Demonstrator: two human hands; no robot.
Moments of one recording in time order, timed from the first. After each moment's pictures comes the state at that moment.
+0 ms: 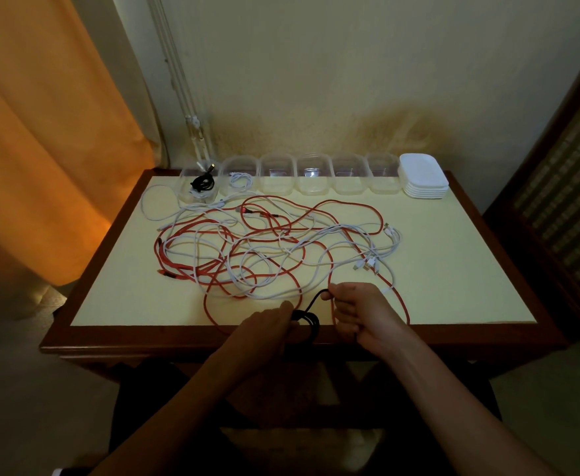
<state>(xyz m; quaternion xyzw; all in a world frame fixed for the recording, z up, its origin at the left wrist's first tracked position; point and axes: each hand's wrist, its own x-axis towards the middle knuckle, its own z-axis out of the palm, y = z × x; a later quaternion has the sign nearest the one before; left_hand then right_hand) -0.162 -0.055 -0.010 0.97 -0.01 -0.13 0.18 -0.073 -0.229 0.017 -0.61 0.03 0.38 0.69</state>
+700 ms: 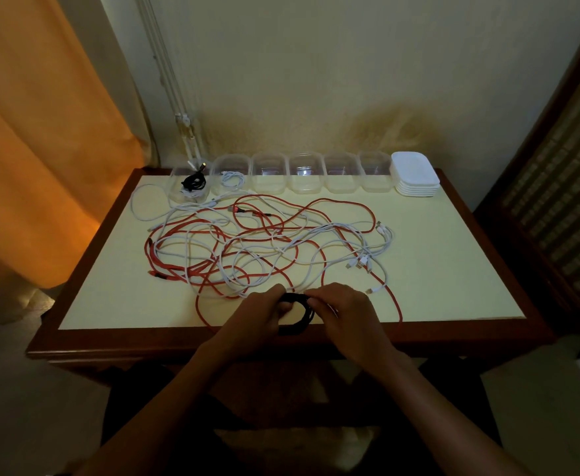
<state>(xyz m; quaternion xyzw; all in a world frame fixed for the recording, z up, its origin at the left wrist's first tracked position) -0.145 -0.050 0.000 0.94 0.03 -0.05 0.33 -0.093 -0.229 0.006 -0.86 -0.36 -0.03 0.36</state>
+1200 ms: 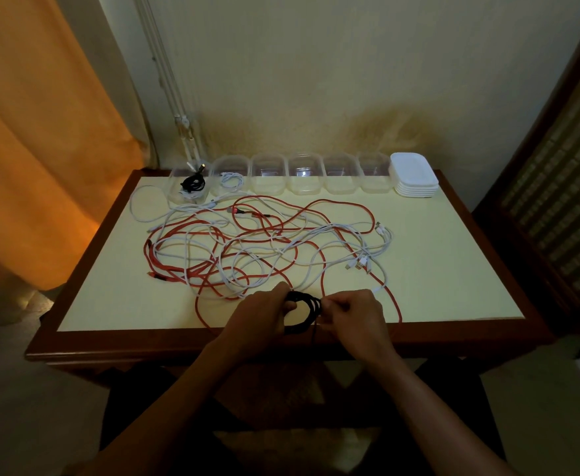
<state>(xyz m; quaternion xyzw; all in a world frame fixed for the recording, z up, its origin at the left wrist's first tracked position) -0.143 -0.058 0.007 0.97 0.03 -0.02 0.25 -0.099 -0.229 0.016 -0.85 -0.11 0.15 0.49</state>
